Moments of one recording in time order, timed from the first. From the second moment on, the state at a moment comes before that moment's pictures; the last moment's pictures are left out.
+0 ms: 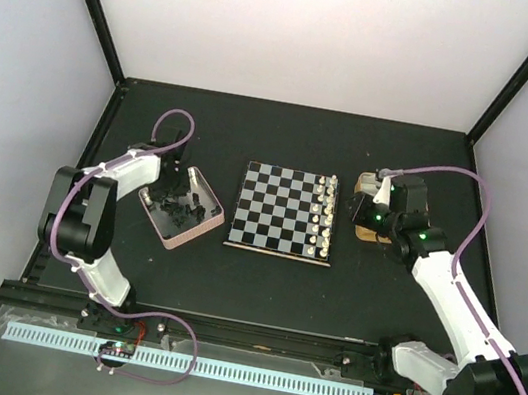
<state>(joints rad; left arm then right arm) -0.12 1.66 1.01 -0.61 -0.09 -0.49 0.30 1.11 0.84 -0.43 -0.27 0.51</state>
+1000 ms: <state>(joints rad) -0.33 1.51 1.11 -0.64 0.09 -0.42 0.30 1.04 0.85 -0.42 -0.27 0.53</state>
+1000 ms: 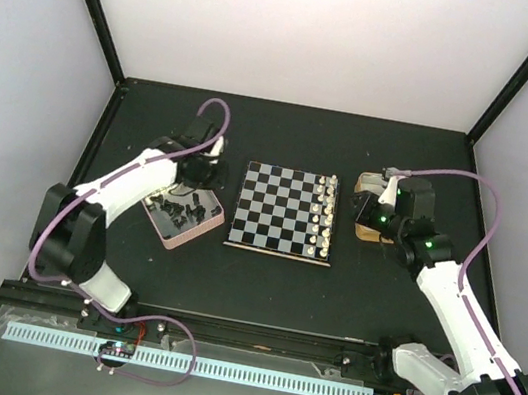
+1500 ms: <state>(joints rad) -0.54 1.83 1.35 -0.71 0.08 -0.32 0.30 1.05 0.84 -0.42 -0.25 0.53</state>
